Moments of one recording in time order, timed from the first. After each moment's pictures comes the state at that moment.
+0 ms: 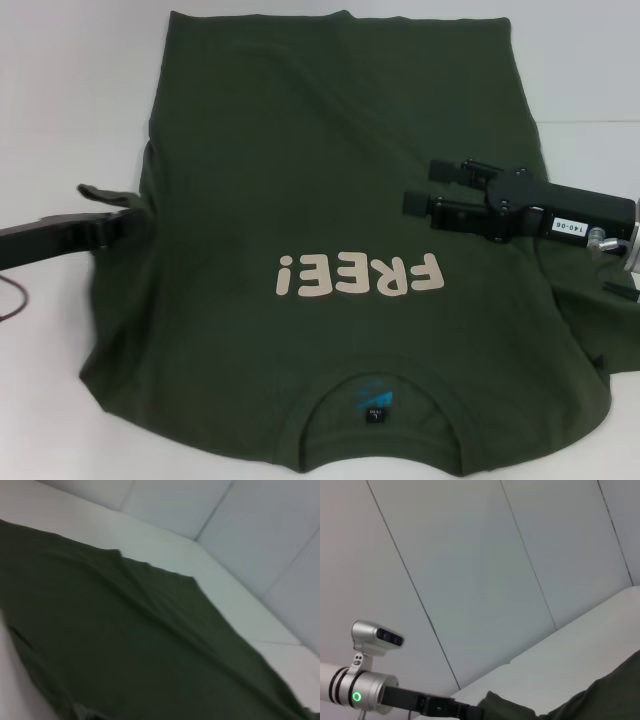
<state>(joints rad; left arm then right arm) -0.52 -2.12 0.47 0.87 2.17 1.38 -1.93 0.59 2.09 -0.70 -0.61 -1.78 -1.52 1.52</state>
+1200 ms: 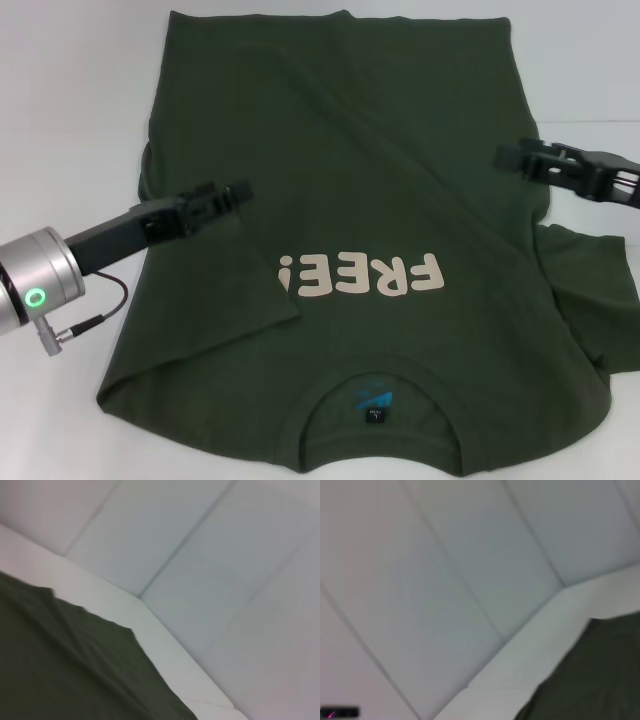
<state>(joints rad) -0.55 -2.16 0.47 0.58 1.88 1.36 -1.67 0.53 2.00 -0.63 -0.62 -1.75 -1.52 1.75</state>
